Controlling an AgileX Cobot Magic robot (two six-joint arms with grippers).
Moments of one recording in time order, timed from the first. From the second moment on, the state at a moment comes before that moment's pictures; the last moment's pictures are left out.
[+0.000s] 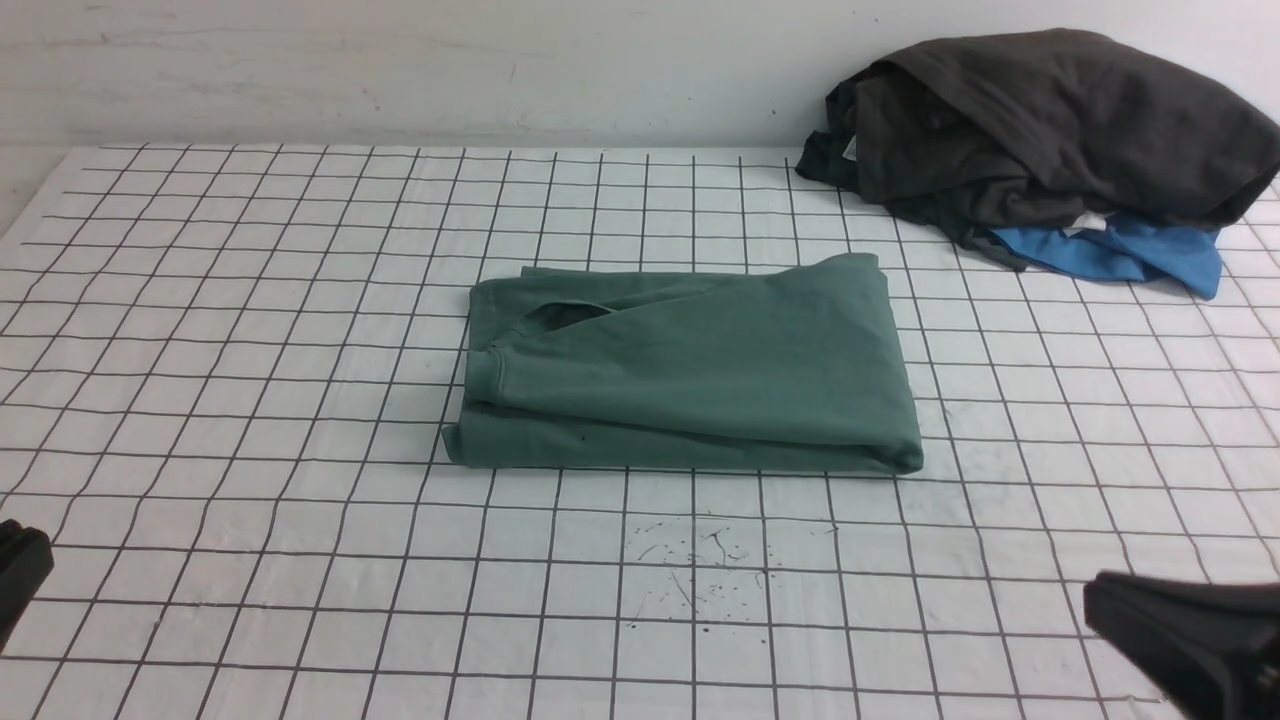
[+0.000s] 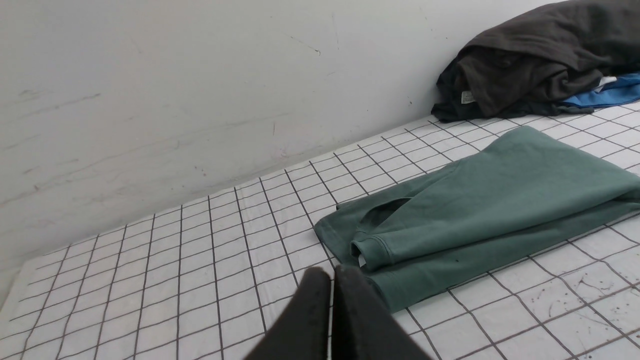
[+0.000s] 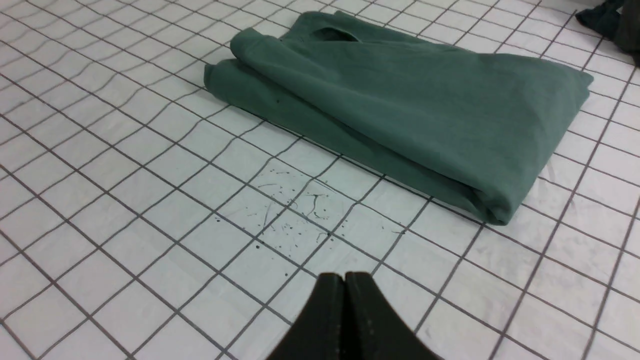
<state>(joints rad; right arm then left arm) 0.62 0.57 -0.30 -0.08 0.28 0.09 -0.13 0.14 -0.32 -0.47 0.37 0.62</state>
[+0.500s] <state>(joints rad) 0.60 0.47 0.02 -0.08 0.00 0.10 -0.13 0.14 -0.32 -0.47 0.39 0.62</state>
